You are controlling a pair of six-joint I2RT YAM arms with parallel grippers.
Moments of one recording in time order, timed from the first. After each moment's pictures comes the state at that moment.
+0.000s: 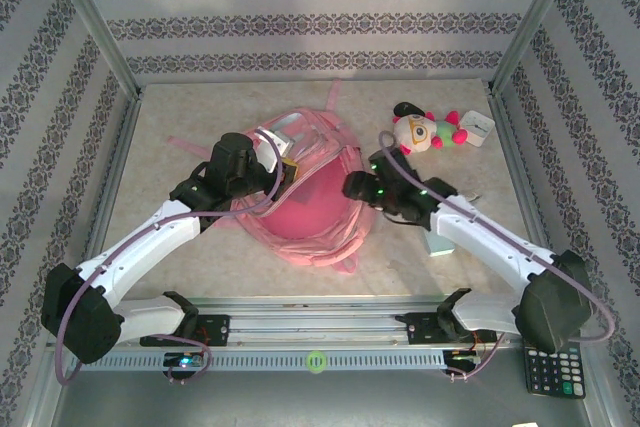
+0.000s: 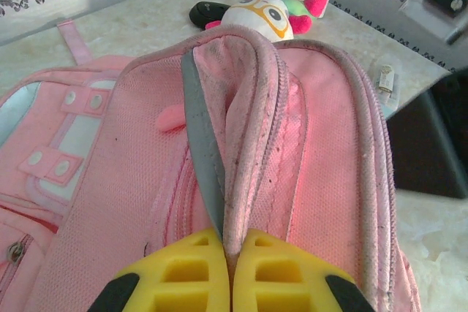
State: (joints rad) left arm -0.53 1.21 0.96 -0.23 0.24 0.00; right arm 0.56 1.25 0.94 -0.62 0.02 0.81
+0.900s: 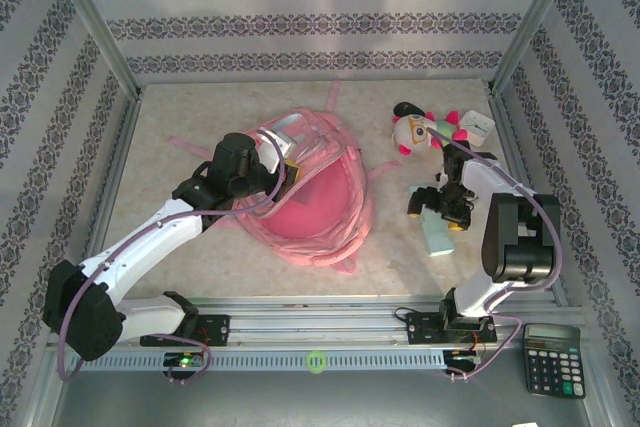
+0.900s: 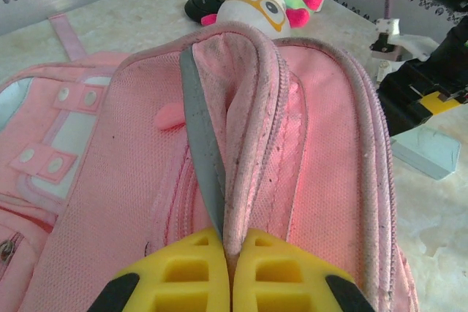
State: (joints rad) left arm -0.53 1.23 0.96 -0.23 0.25 0.00; right arm -0.05 1.63 0.98 -0.93 -0.15 0.24
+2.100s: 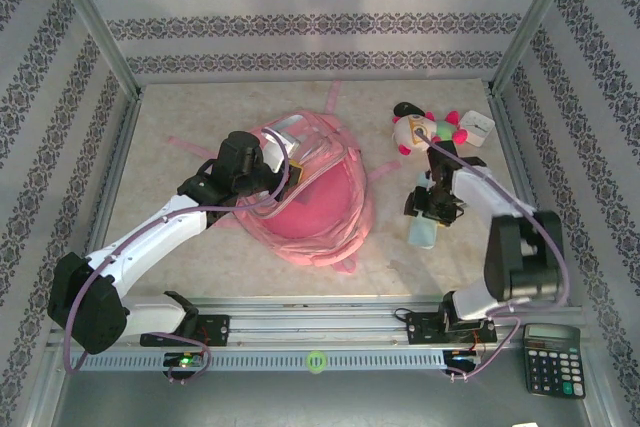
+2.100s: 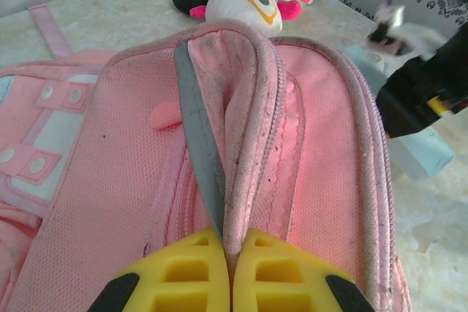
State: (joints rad) left arm -0.53 1.27 0.97 -0.23 0.28 -0.01; right arm 0.09 1.43 0.93 -0.89 -0.13 0.39
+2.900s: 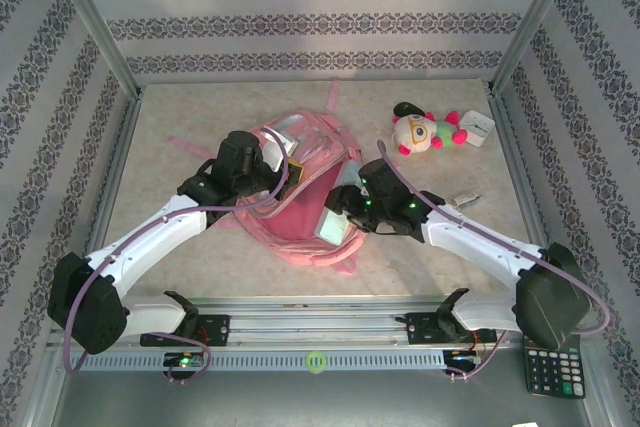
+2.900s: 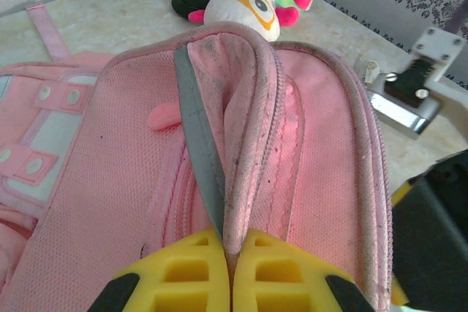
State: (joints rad) left arm -0.53 1.27 0.97 -0.21 0.29 -0.03; right arm 0.68 1.29 0.82 -0.33 -0.25 1.15
